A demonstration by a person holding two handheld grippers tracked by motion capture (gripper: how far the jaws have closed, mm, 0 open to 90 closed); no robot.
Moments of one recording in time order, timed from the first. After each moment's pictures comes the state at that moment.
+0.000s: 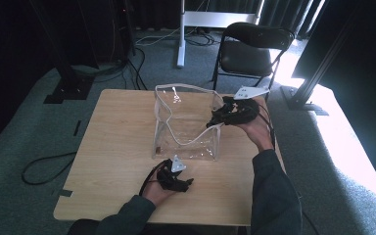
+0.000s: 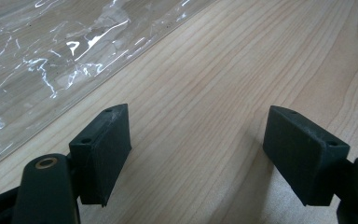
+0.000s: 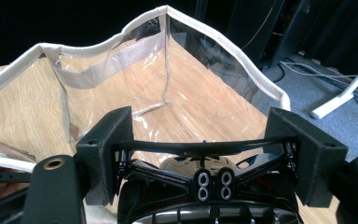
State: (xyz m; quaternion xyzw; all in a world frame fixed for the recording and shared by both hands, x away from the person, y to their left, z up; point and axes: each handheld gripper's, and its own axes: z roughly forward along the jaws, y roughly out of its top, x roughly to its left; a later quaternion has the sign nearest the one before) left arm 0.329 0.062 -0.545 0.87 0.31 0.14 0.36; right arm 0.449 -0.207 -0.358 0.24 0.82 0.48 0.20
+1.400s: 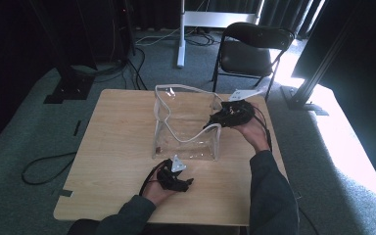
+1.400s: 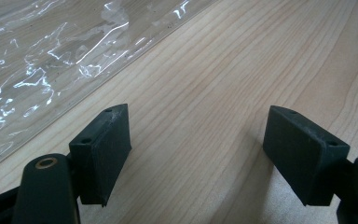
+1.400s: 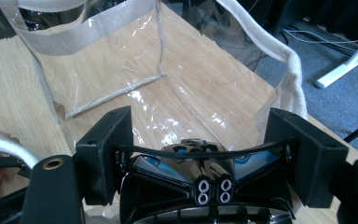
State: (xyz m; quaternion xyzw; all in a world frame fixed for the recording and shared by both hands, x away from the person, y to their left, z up) left arm 0.329 0.062 -0.545 0.87 0.31 0.14 0.36; right arm 0.462 -0.201 -0.379 0.27 0.84 0.44 0.18
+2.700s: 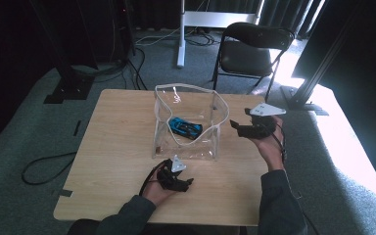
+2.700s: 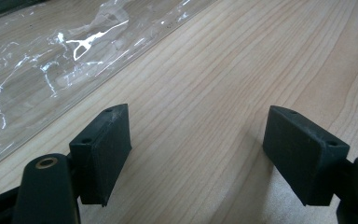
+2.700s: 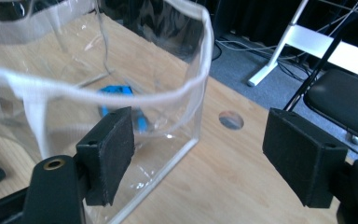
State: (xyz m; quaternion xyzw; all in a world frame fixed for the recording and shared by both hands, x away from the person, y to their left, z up) left arm 0.329 0.061 -0.546 0.87 0.31 0.14 0.36; right arm 0.408 -0.251 -0.390 0.34 0.78 0.44 0.28
